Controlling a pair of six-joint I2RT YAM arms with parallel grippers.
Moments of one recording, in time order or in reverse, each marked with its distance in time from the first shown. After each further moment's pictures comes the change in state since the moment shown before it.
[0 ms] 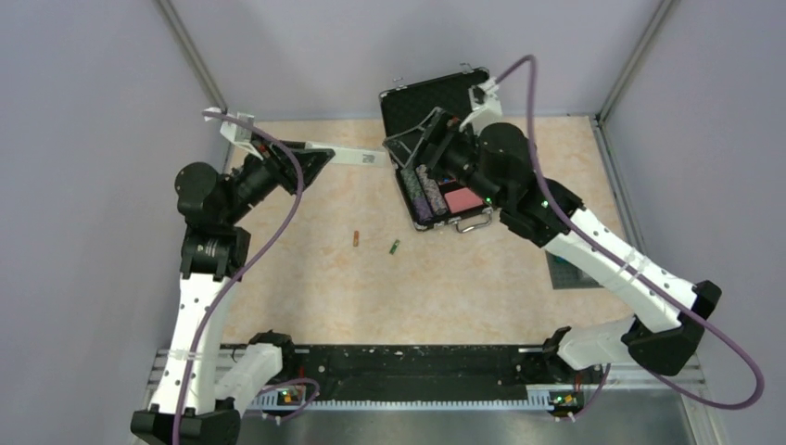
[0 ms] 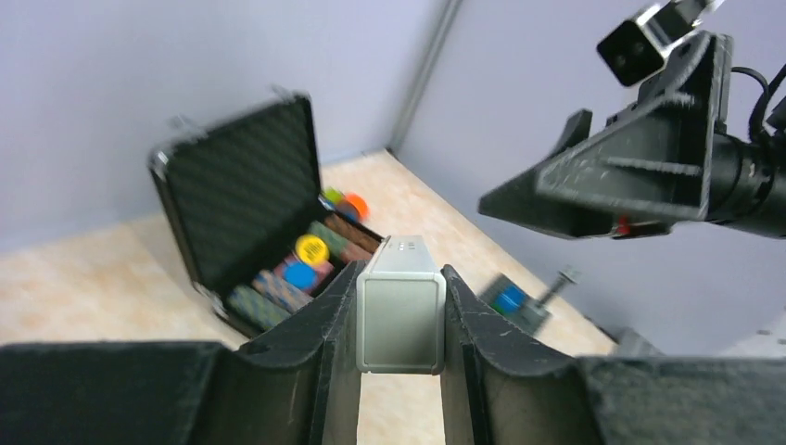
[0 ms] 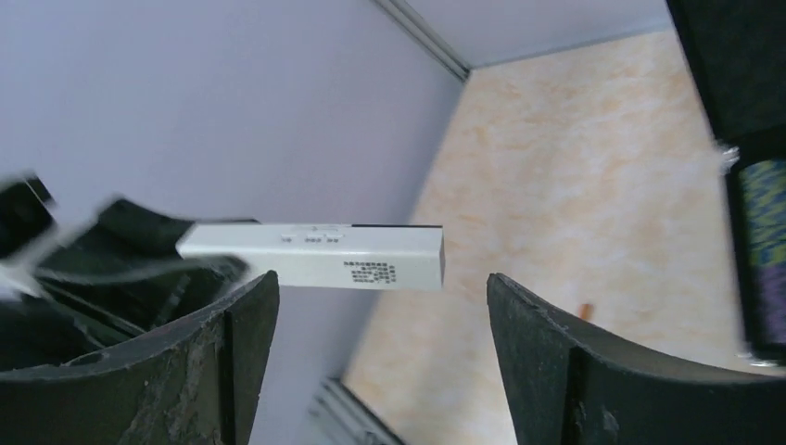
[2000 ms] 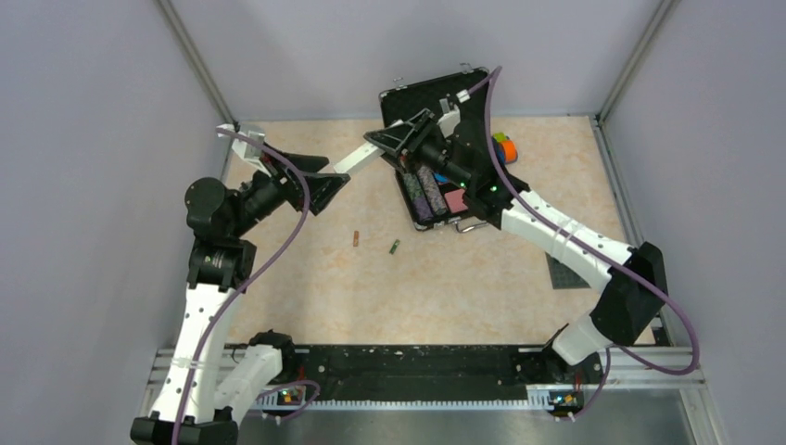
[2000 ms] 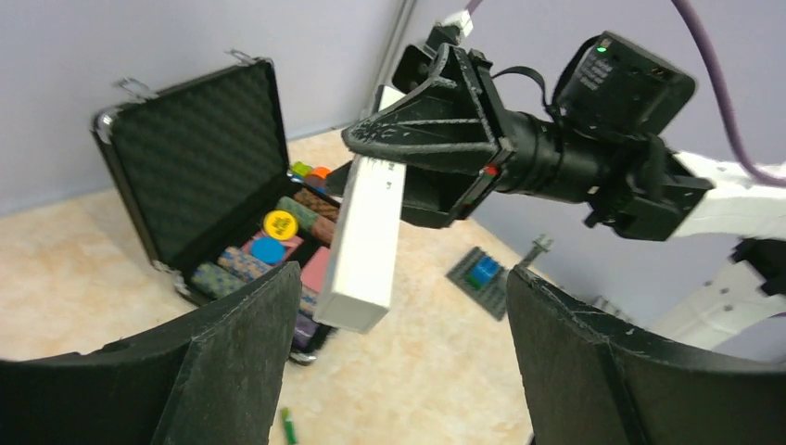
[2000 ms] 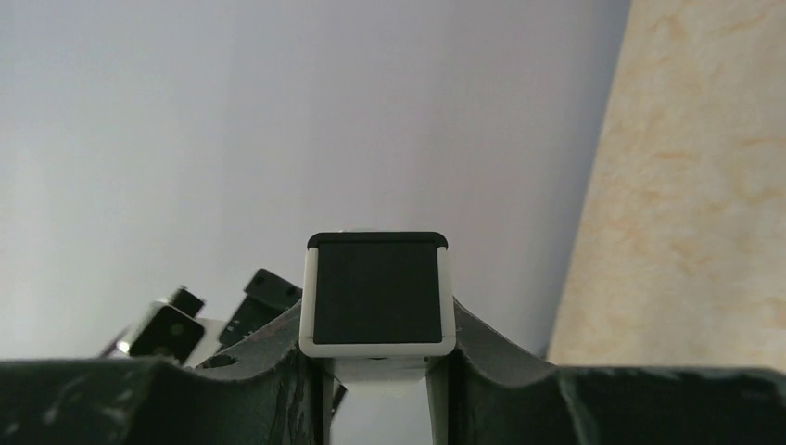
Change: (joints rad) left arm -0.031 -0.092 -0.153 0.121 0.016 0.045; right arm -0.138 0.184 -0.183 0.521 -0.309 0.771
